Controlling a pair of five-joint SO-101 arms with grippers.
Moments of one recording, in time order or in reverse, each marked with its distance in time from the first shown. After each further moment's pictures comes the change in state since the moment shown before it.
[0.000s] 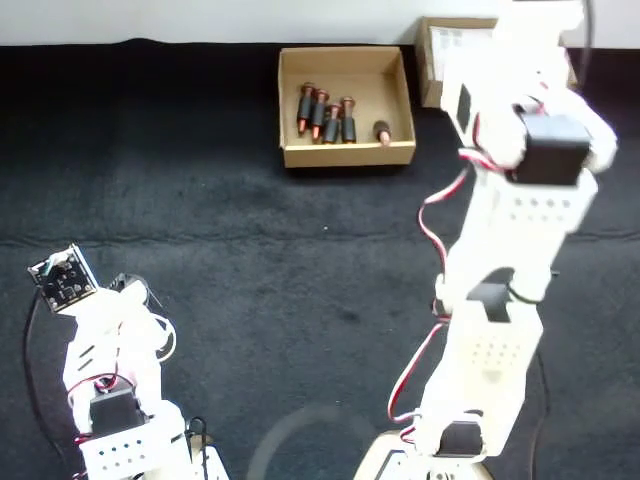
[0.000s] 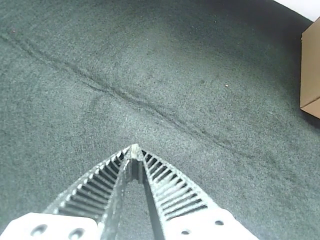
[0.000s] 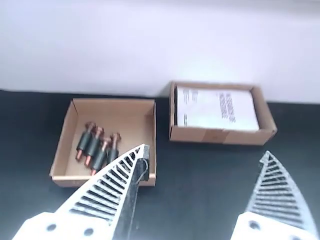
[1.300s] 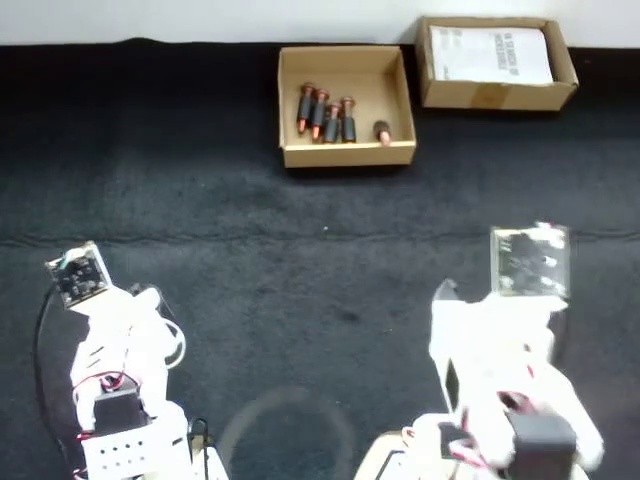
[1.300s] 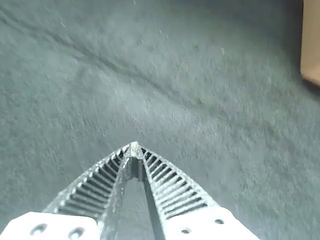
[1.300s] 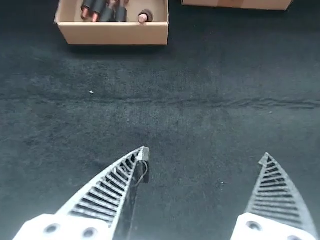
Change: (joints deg) left arm 4.1 0.0 0.0 6.8 -0.1; right arm 0.0 -104.5 138.4 -18.5 -0.1
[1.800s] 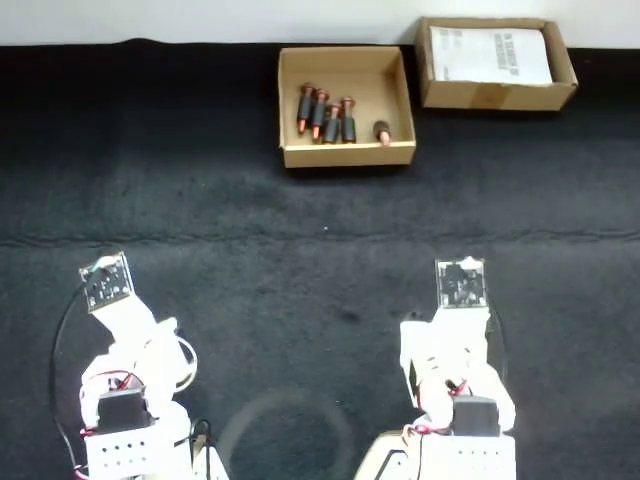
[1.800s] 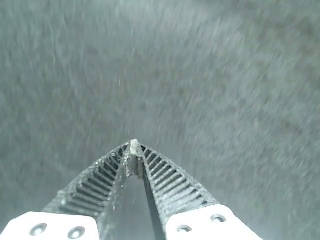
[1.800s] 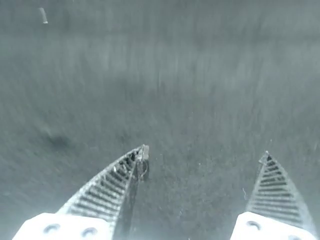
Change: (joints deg) left arm 2.9 0.0 0.0 17.9 -0.1; right arm 0.0 -21.1 51.1 -23.0 0.0
